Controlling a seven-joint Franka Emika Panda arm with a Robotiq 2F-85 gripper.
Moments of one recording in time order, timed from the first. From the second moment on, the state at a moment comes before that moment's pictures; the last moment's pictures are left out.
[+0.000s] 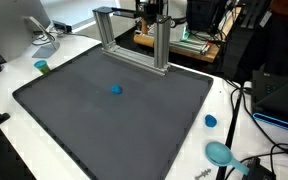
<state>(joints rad) -0.04 -0.69 0.05 -2.72 -0.01 2.15 0.09</state>
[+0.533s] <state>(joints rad) -0.04 -0.69 0.05 -2.72 -0.02 2.14 0.09</state>
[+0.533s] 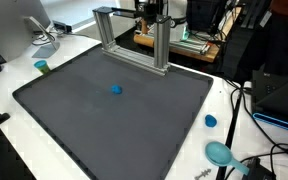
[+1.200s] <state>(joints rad) -0.04 -0.72 0.05 -2.73 -0.03 2.14 0.09</state>
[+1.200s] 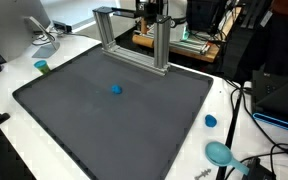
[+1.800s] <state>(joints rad) -0.03 -0.74 0.05 -2.74 -0.03 2.16 0.09</state>
